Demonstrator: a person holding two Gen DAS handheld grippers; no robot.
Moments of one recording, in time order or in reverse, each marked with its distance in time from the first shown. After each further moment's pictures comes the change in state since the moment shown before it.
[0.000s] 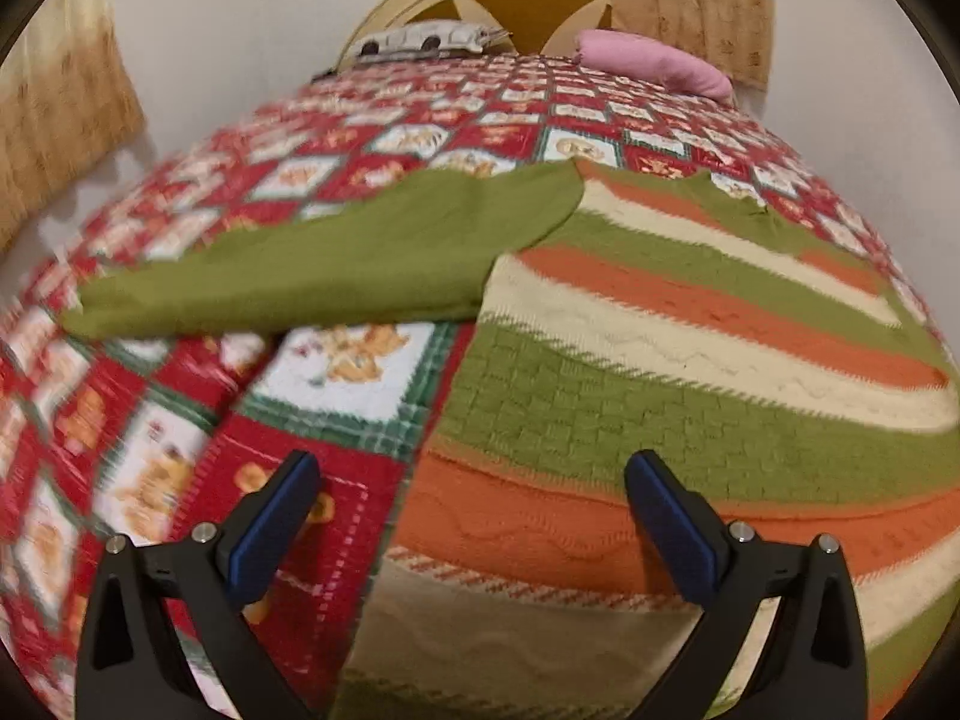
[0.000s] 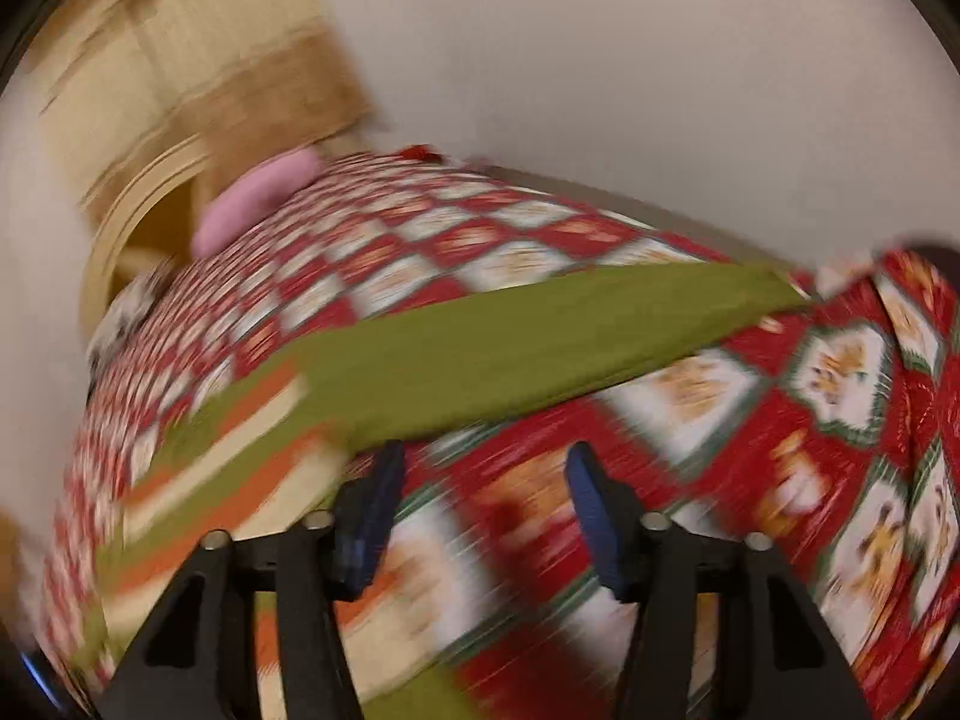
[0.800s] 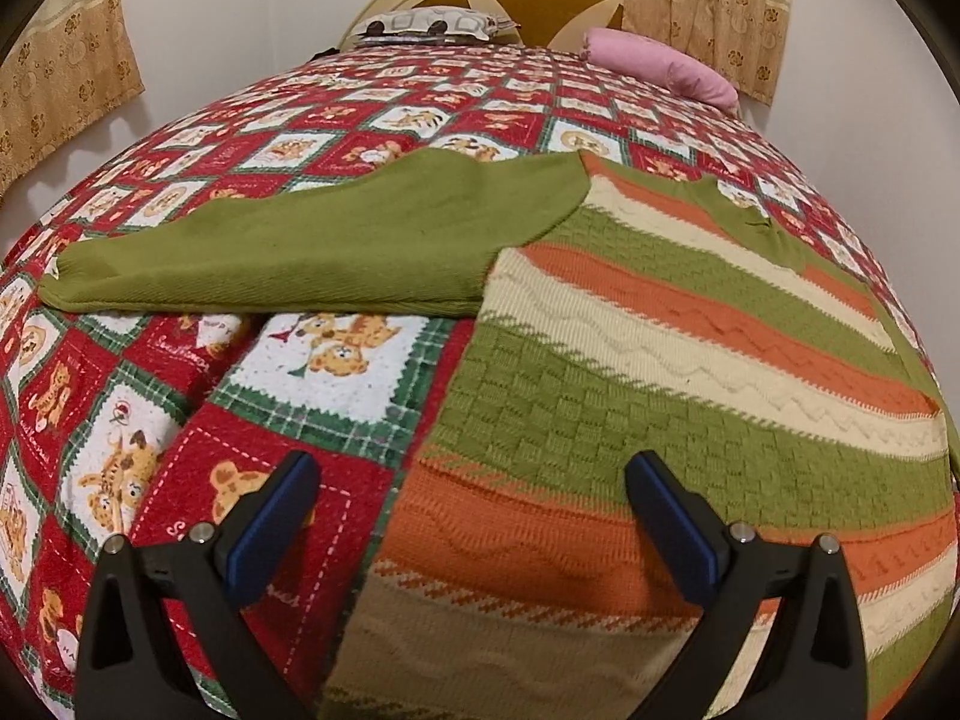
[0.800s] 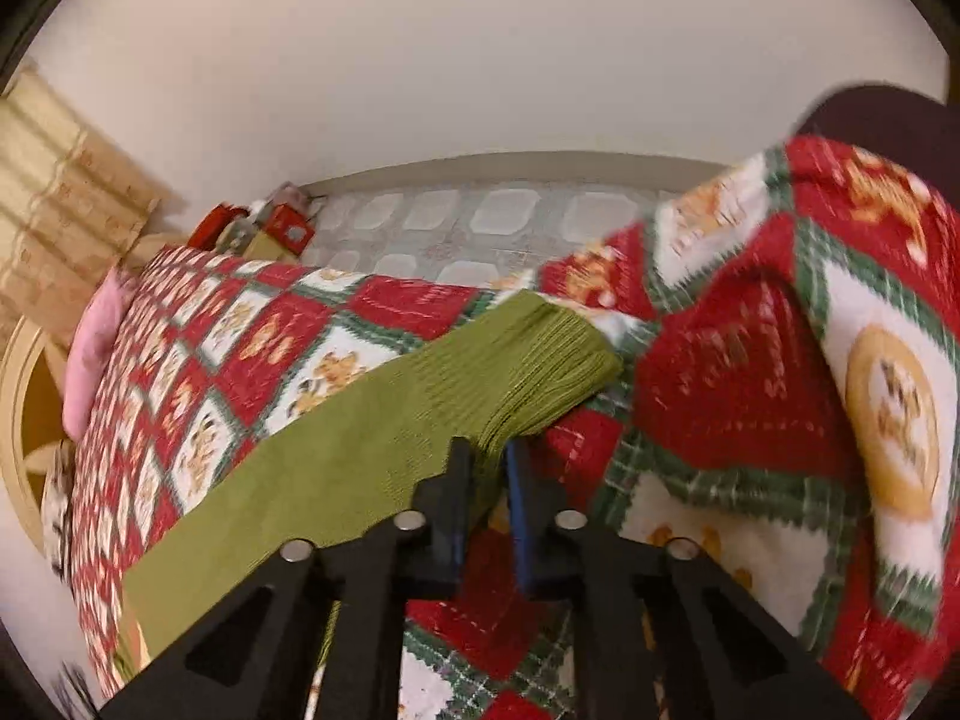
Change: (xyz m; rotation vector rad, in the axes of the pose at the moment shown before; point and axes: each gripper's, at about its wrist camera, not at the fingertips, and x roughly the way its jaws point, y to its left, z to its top) left arm 0.009 0.000 0.003 -0.027 0.016 -0.022; right arm 0.078 -0.136 0.099 0.271 0.022 -0.164
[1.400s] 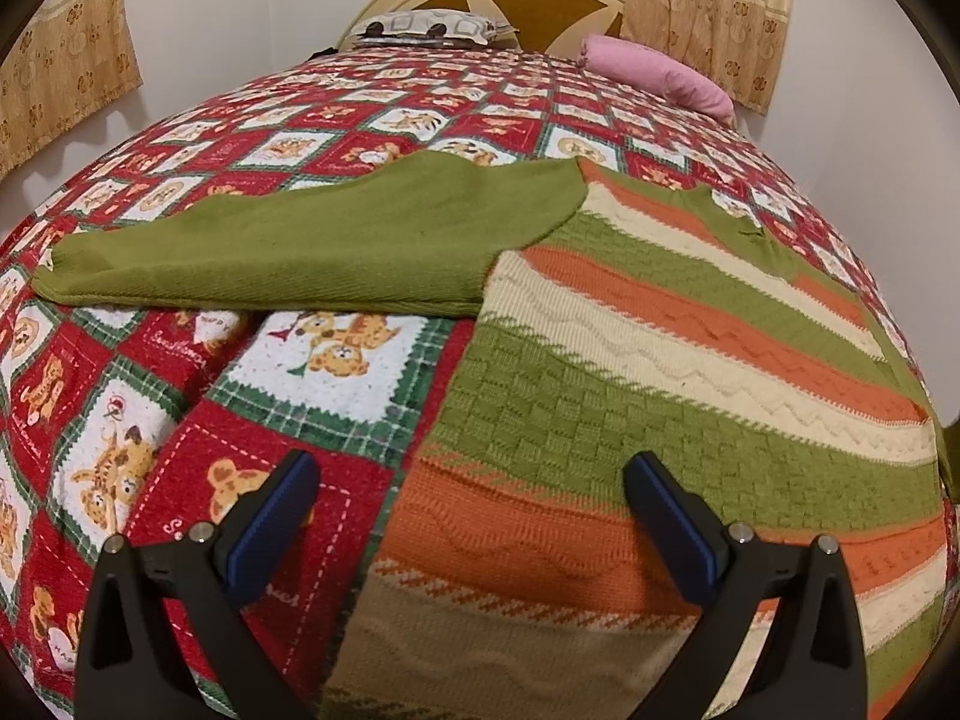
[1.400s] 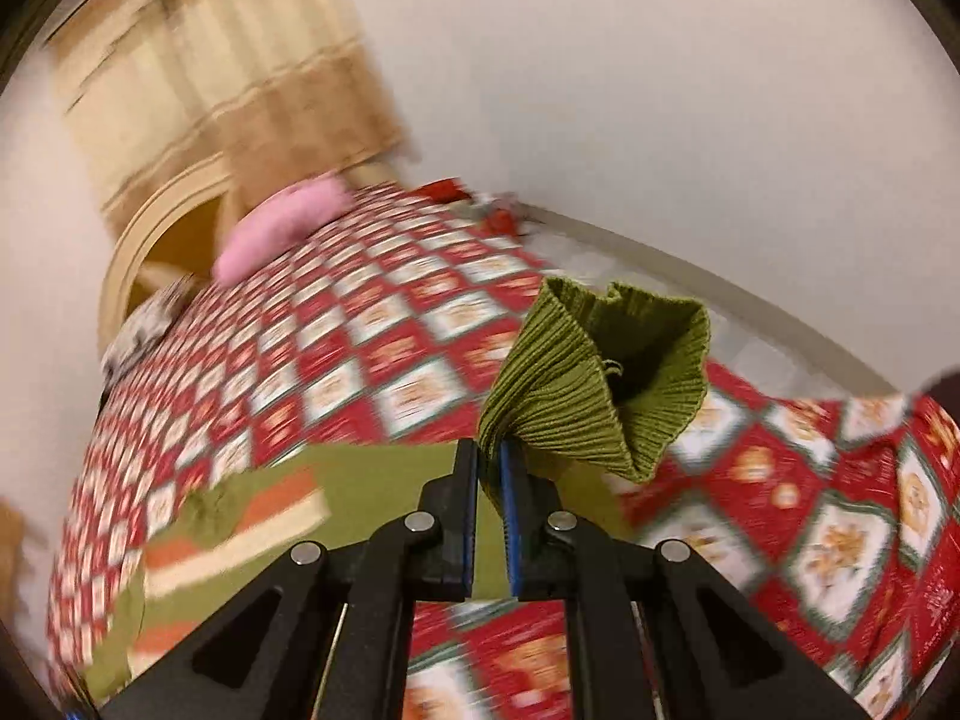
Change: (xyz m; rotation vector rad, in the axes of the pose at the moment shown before) left arm -0.001 0.005 -0.002 -0.019 -0.008 -0.033; right arm -0.133 0.201 -0.102 -0.559 -0.112 0.278
